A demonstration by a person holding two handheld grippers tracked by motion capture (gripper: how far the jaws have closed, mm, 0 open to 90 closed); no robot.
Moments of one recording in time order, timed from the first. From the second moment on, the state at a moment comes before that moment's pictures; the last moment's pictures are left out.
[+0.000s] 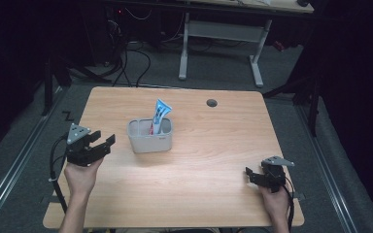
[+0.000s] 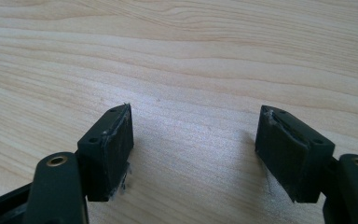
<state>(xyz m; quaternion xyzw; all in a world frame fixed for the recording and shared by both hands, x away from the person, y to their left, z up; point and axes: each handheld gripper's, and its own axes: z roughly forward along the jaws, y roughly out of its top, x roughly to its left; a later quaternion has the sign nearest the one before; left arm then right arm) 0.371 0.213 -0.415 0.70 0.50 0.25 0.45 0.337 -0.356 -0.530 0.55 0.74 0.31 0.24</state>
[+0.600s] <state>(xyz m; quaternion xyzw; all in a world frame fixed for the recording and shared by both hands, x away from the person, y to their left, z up) 0.363 0.223 -0.432 0.69 0.52 0.24 0.45 0.337 -0.356 -0.530 0.55 0.74 0.31 0.24</state>
